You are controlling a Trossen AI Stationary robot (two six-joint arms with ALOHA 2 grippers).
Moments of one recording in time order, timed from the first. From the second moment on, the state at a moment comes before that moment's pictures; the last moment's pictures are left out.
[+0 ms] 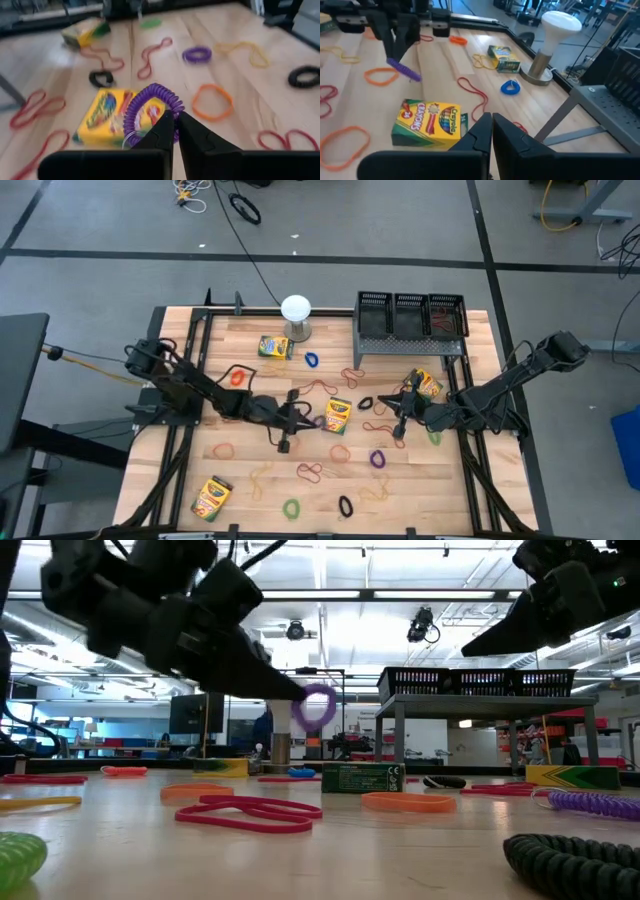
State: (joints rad) left arm -0.22 1.70 0.54 0.81 -0.16 0.09; right arm 0.47 1.01 0.37 0.17 0.81 0.14
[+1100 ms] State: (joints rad) left arm -0.06 2.10 0.67 1.45 0.19 0.12; right arm 0.33 1.34 0.49 0.32 0.55 0.00
